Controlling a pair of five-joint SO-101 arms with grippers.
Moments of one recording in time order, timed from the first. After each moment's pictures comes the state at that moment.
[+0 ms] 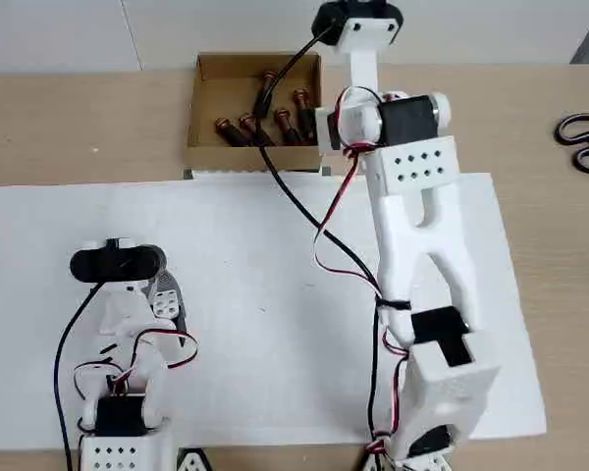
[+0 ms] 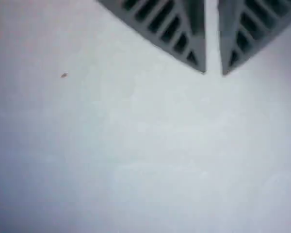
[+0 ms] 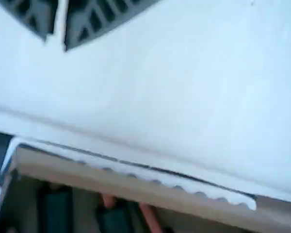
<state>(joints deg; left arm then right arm) -4.7 -99.0 96.8 45.8 8.7 -16.1 15.6 -41.8 87.9 -6.8</state>
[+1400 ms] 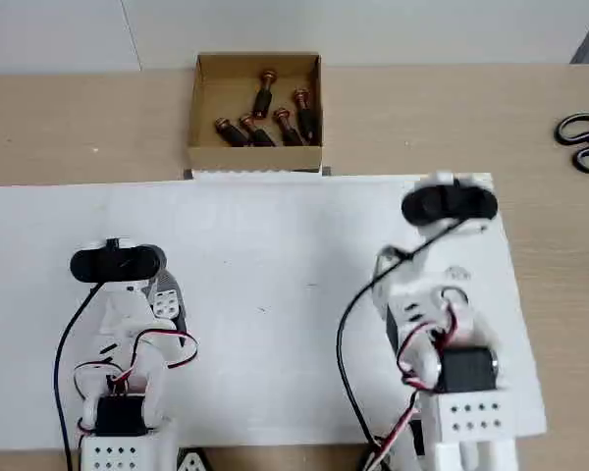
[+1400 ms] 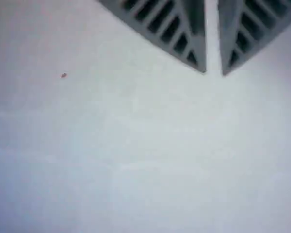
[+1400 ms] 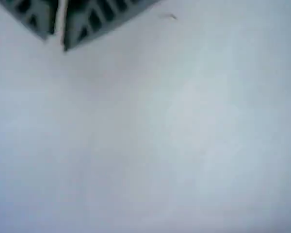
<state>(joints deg) -4.7 -99.0 96.8 45.8 8.7 -6.9 -69.1 63.9 53.5 -12.5</state>
